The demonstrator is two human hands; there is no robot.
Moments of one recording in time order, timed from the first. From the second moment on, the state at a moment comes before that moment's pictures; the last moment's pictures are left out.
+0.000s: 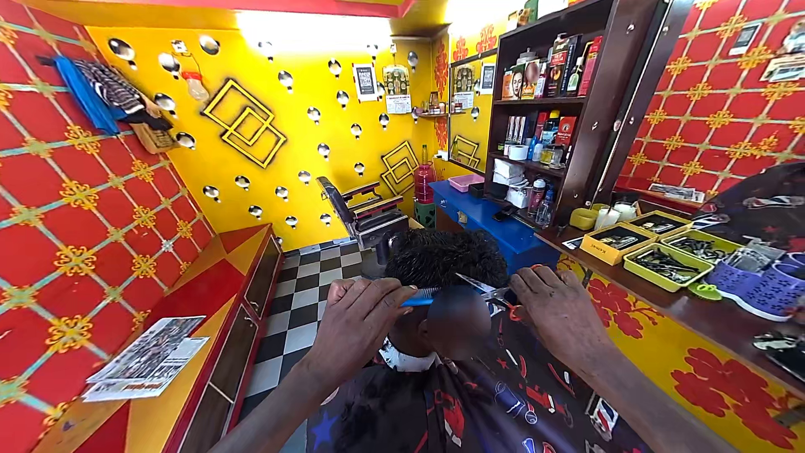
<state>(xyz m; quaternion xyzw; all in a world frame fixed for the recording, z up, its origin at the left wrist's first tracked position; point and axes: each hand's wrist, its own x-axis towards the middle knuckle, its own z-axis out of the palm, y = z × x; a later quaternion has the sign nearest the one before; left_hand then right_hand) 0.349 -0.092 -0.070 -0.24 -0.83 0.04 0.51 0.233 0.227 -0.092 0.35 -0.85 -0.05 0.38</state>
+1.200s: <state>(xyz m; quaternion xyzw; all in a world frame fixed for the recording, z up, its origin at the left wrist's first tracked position) 0.360 -0.139 -0.102 -0.17 -0.90 -0.28 0.29 0.270 0.270 -0.083 0.27 -0.87 0.00 0.41</state>
